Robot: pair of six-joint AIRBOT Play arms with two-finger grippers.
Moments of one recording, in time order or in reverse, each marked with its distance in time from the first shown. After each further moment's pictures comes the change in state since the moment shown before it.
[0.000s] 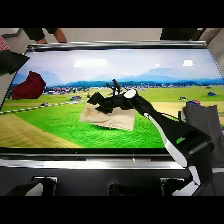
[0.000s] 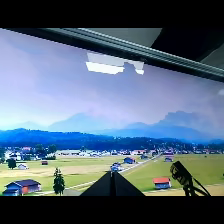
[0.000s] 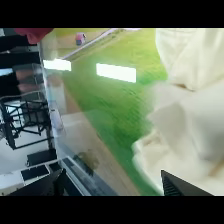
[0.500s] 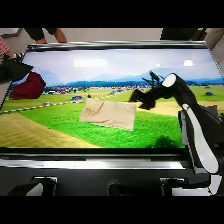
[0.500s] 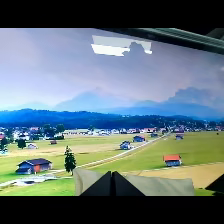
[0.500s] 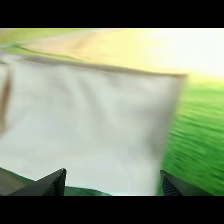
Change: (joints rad) left arm -0.006 0.035 -0.089 0.028 -0.024 0.048; right arm -0.384 0.208 -0.068 -0.698 0.421 0.253
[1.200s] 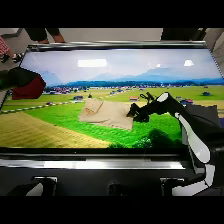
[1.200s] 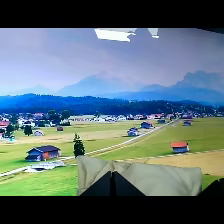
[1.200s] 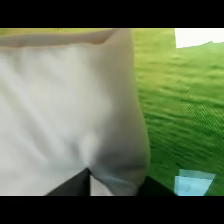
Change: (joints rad) left arm -0.002 0.004 -0.066 0.001 0.014 0.049; right arm 0.019 -0.110 -0.213 0.261 -0.174 -0.126
